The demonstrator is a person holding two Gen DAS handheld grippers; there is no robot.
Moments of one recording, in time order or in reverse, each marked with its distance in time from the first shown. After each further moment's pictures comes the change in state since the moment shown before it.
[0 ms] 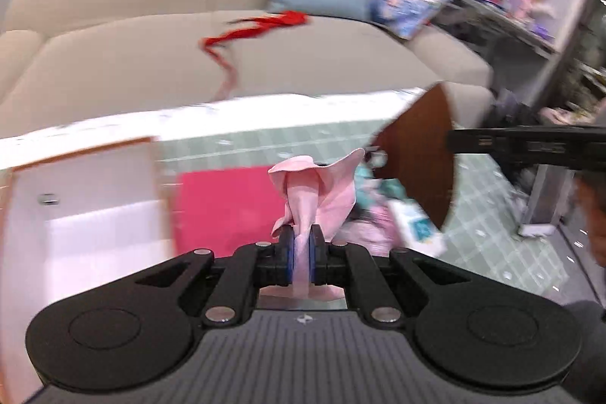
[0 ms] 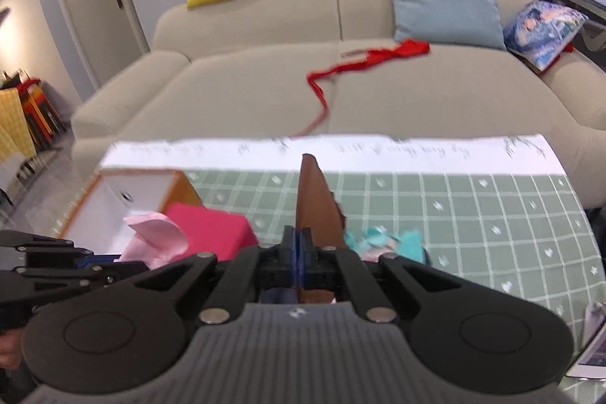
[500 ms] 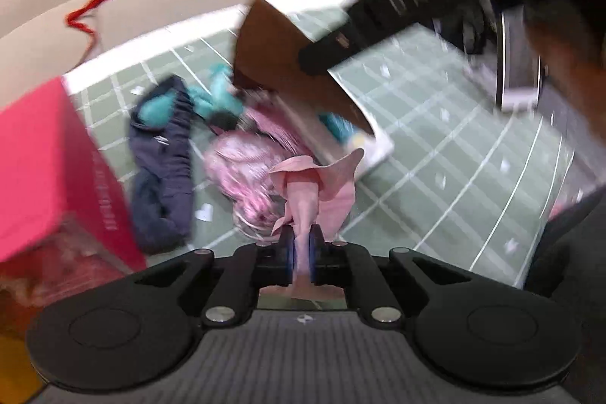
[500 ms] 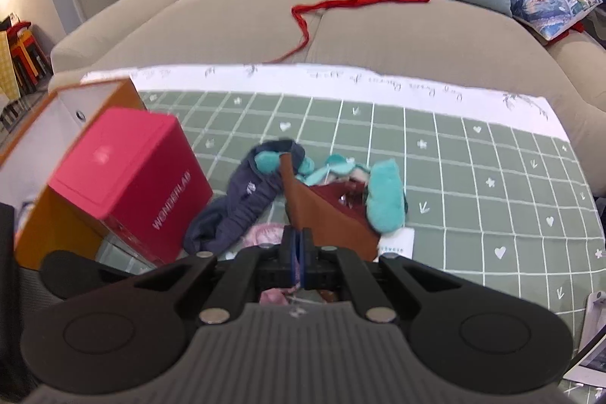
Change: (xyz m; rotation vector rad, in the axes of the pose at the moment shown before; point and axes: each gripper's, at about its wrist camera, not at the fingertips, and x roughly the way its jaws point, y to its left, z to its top) left arm 0.126 -0.105 -0.075 0.288 0.130 -0.168; right arm 0.066 -0.053 -0.059 -0.089 0.147 -0.050
